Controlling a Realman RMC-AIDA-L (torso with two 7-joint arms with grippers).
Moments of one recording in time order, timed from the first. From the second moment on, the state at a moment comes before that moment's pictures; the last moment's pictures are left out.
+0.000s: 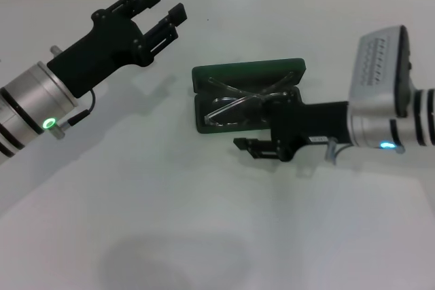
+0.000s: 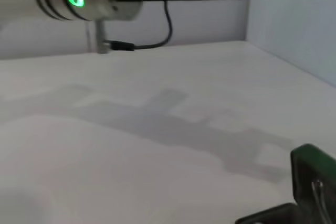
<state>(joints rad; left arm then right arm) -0.52 -2.09 0.93 0.30 1.16 1.39 -0.86 0.58 2.01 -1.69 -0.71 -1.40 -0.96 1.30</state>
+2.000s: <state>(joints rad) -0.54 -2.08 0.93 0.31 1.17 1.36 -0.84 0.55 2.03 -1.46 -0.69 -1.41 -1.04 1.23</state>
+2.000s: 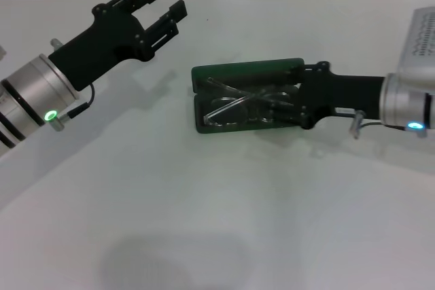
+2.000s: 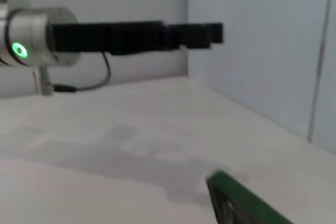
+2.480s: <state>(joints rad) -0.55 -2.09 0.93 0.31 1.17 1.36 -0.84 0.72 2.03 -1.55 -0.50 -1.39 -0.99 1.22</state>
